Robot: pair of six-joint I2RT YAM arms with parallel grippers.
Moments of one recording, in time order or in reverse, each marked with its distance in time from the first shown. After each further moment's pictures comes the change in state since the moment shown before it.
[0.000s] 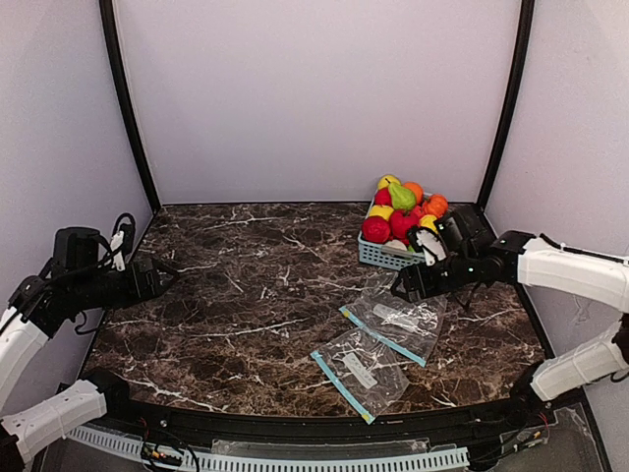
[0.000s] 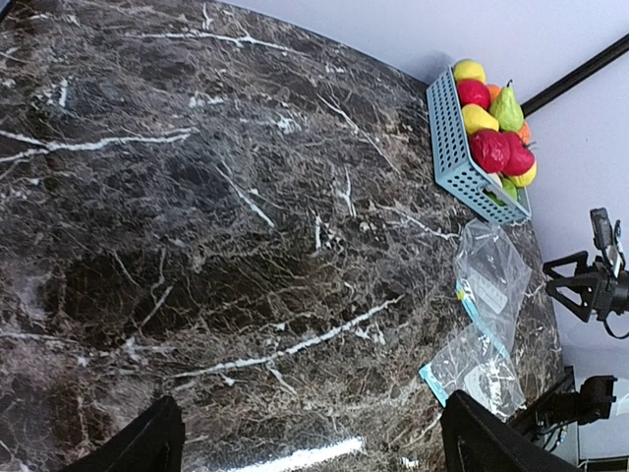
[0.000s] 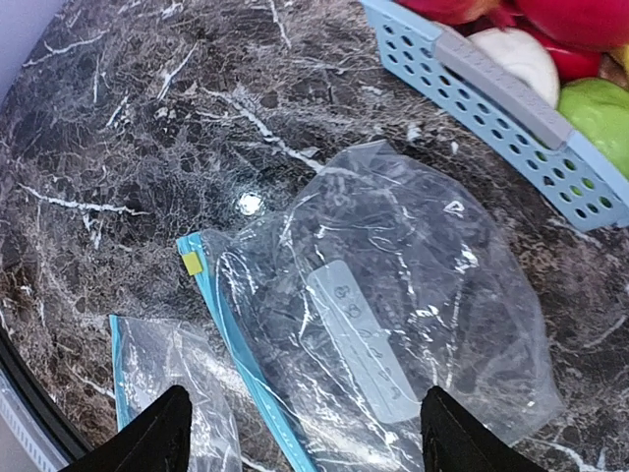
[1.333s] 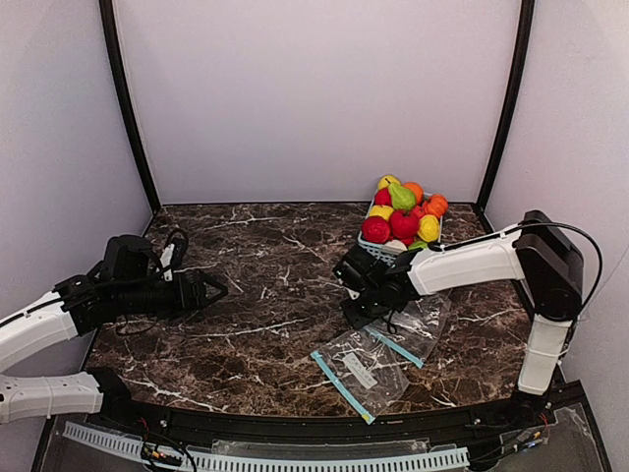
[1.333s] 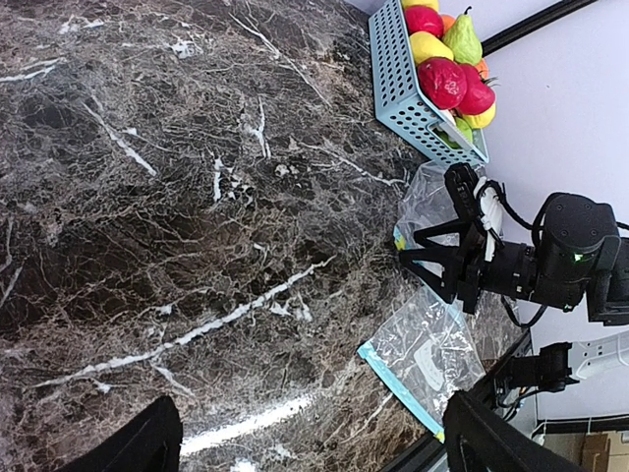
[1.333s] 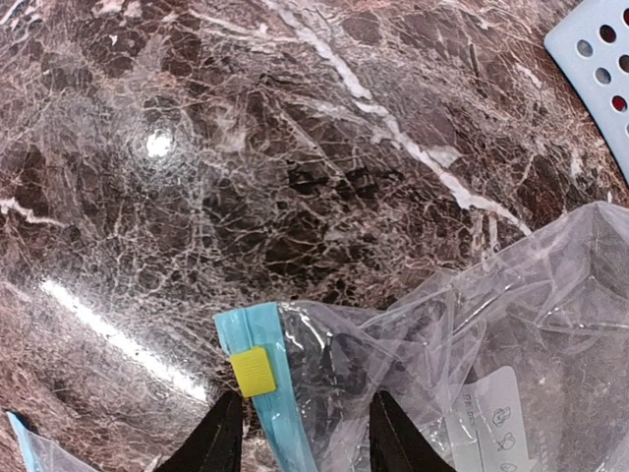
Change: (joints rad) left arm -0.314 0.216 -0.129 0.342 -0.010 -0.211; right arm 0.333 0.613 0.301 0.051 0.372 0.057
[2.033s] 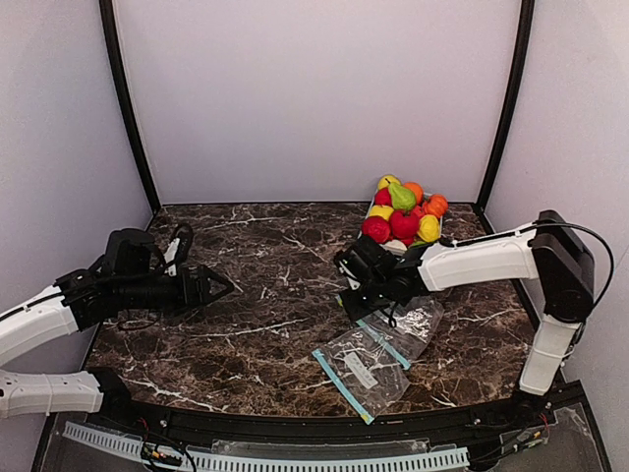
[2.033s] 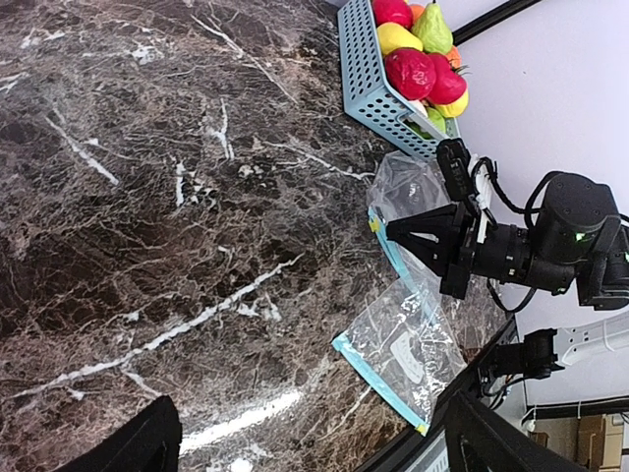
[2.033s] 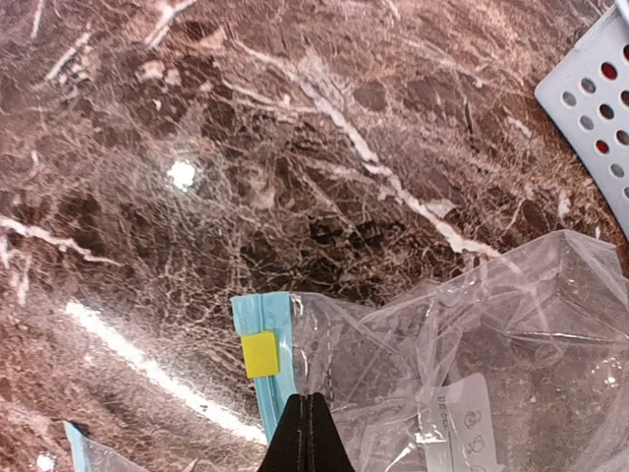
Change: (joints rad) left arm -0.023 0.029 0.036 0.011 0.031 0.005; right arm -0.014 -0.040 -0.015 0.066 -0.026 -0.003
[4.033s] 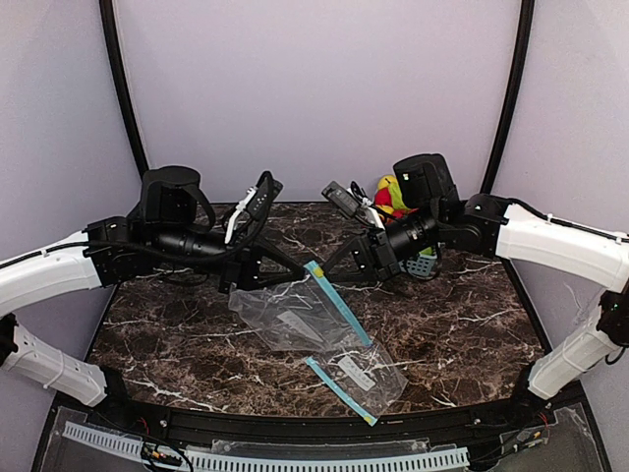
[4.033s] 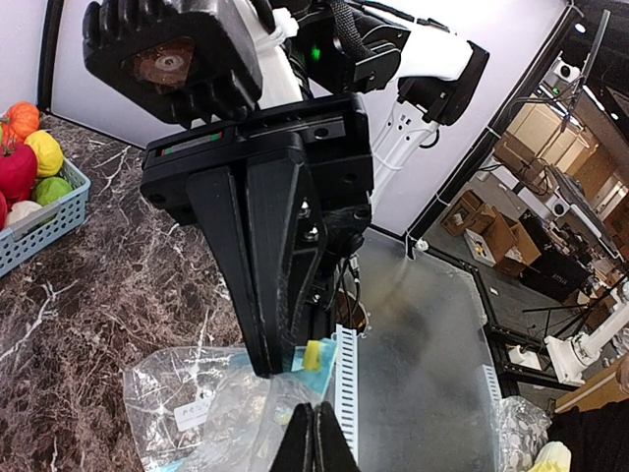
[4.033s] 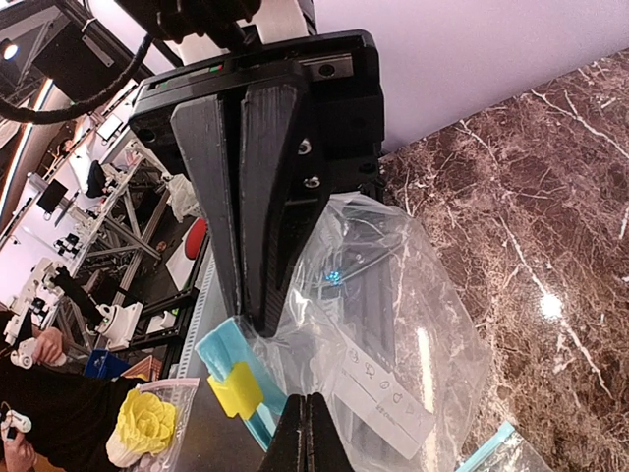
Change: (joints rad) left arm -0.331 0.362 0.480 0.169 0.407 0.476; right arm -0.043 -0.381 0.125 0.055 -1.181 -0.091
